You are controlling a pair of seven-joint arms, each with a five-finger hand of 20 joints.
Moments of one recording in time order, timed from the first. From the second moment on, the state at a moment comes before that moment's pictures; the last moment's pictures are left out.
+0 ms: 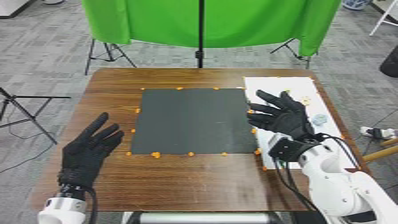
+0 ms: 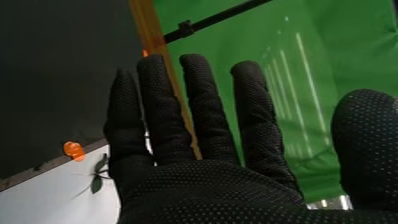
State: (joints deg) left arm 133.3 -62.0 -95.5 -124.6 37.0 5.5 15.6; right arm -108.3 -56.5 84.3 -119.9 -41.0 11.4 8.8
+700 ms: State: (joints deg) left arm 133.5 -61.8 -95.6 -124.6 36.7 5.6 15.8; right arm -108.2 -55.4 84.6 -120.5 -41.1 11.4 8.7
